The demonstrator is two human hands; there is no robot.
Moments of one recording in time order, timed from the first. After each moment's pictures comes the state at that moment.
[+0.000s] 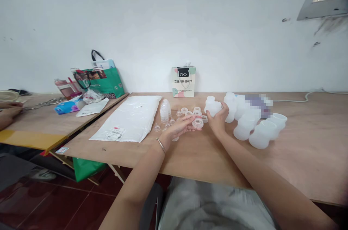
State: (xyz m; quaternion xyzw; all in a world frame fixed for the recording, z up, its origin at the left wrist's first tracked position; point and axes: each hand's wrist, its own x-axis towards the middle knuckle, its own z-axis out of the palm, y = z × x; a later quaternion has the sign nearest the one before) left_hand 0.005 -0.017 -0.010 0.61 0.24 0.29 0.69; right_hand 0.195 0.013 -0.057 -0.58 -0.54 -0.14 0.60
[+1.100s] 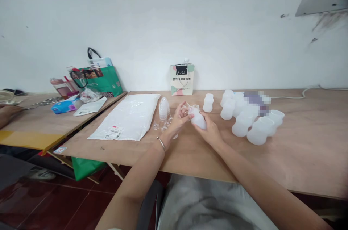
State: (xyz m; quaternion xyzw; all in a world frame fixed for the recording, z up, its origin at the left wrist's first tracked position) left_hand 0.018 -0.009 -0.020 0.56 0.18 0.53 0.62; right_hand 0.163 -0.055 -0.050 -0.55 -0.68 0.07 0.48
